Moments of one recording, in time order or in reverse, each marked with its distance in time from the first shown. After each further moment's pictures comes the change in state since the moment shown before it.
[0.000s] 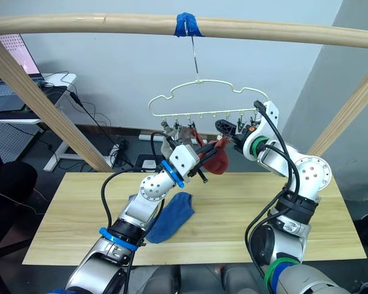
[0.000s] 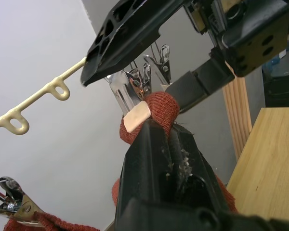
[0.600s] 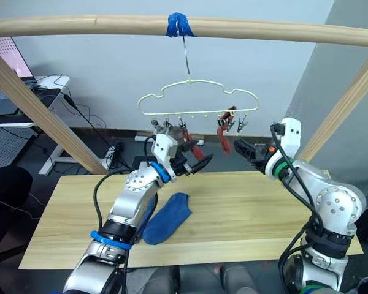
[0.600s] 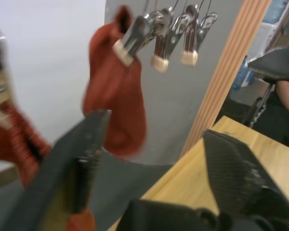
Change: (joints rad) left arm 0.030 0.021 0.146 -0.093 -0.389 0.494 -0.243; right arm 0.314 -0.226 0.192 -0.277 0.013 -0.129 0.177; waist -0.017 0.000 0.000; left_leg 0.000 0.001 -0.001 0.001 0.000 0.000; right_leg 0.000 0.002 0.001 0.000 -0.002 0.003
